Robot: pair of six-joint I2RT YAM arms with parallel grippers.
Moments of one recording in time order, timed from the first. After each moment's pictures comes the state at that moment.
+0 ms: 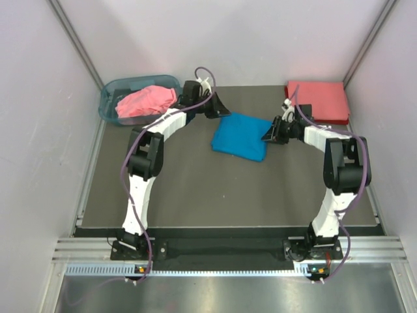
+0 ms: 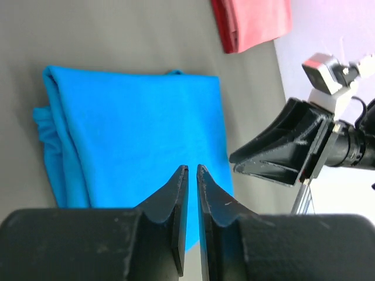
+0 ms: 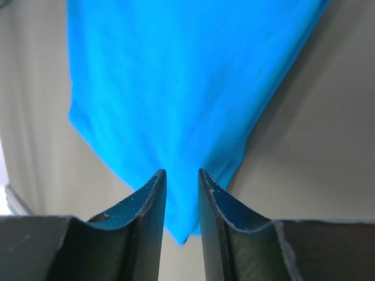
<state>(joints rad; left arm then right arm) -0.36 2.31 1.89 -0.05 0.66 -0.66 0.05 1.87 1.17 -0.15 -0.59 0.36</state>
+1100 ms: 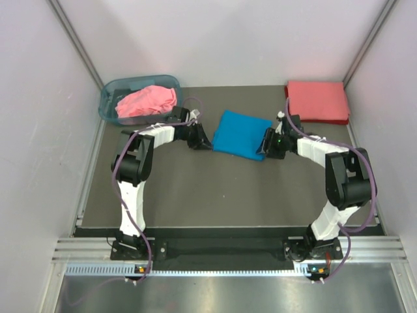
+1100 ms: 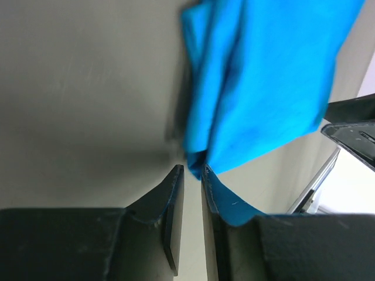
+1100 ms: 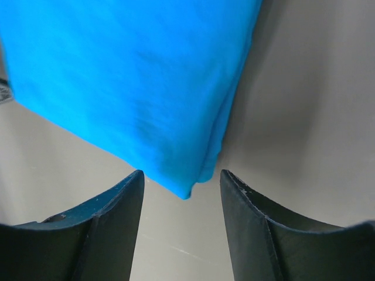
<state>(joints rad) -0.29 2.15 1.45 -0.21 0.64 -0.57 0.19 1.72 1.01 -0.23 -0.30 0.45</state>
